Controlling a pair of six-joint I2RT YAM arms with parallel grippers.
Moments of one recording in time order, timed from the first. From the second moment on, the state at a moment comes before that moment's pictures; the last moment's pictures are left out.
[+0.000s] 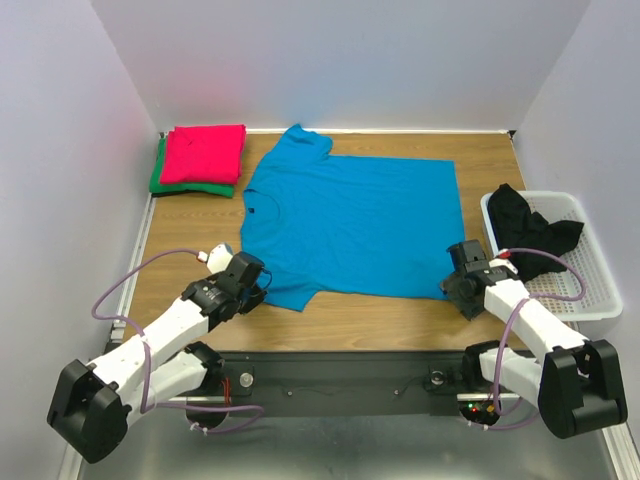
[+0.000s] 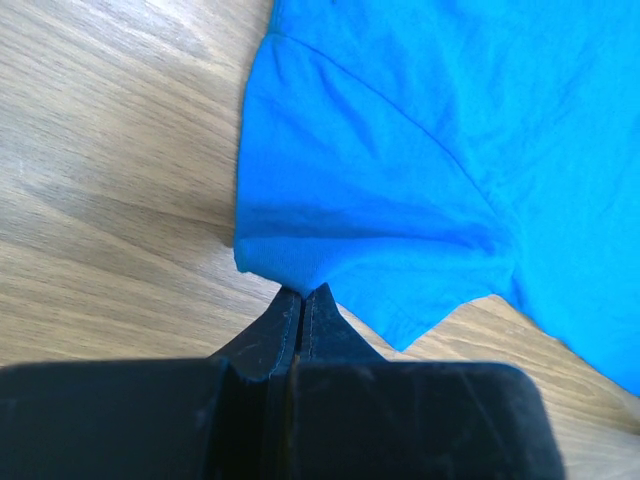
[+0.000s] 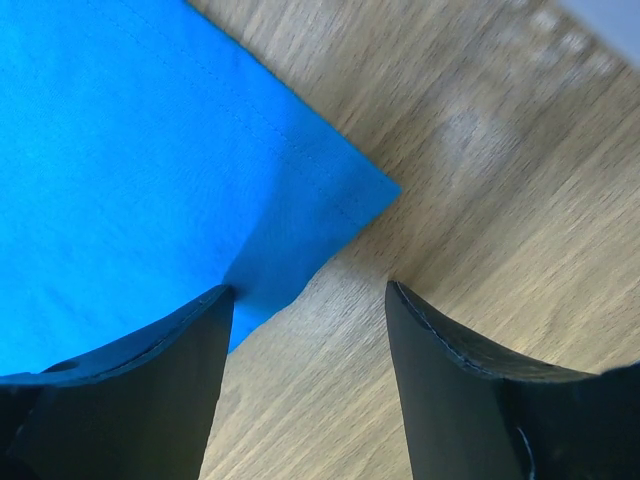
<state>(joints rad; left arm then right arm) -0.62 0.89 0.49 -0.61 -0.32 -1.18 0.20 1.05 0.50 -0.70 0.37 1.13</state>
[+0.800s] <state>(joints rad) -0.62 0.87 0.49 -0.64 -0.32 -1.18 0.20 1.14 0.53 -0.70 0.42 1.13</state>
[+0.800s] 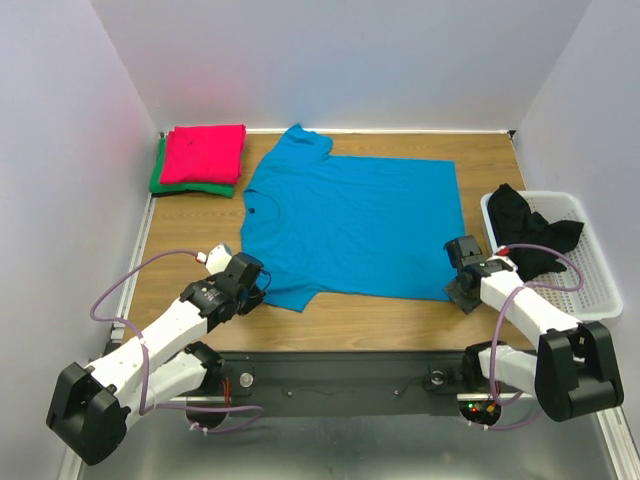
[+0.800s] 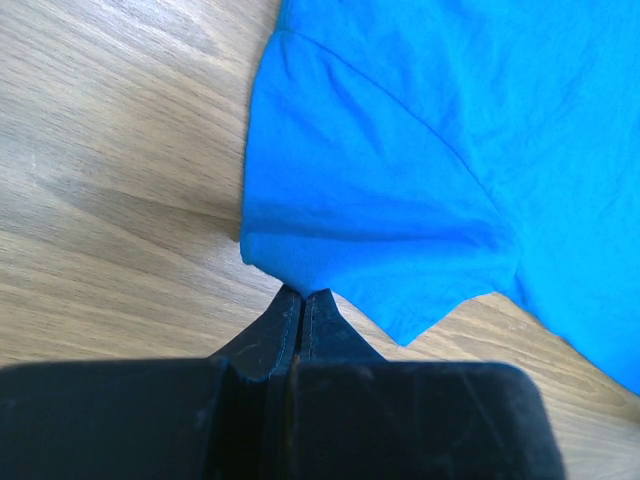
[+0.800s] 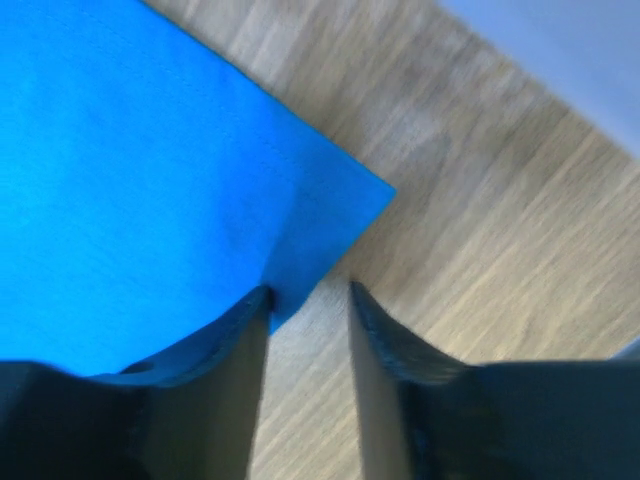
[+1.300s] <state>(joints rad) -0.62 0.86 0.52 -0.65 -0.32 -1.17 0.20 1.20 0.55 -0.60 0.44 1.09</state>
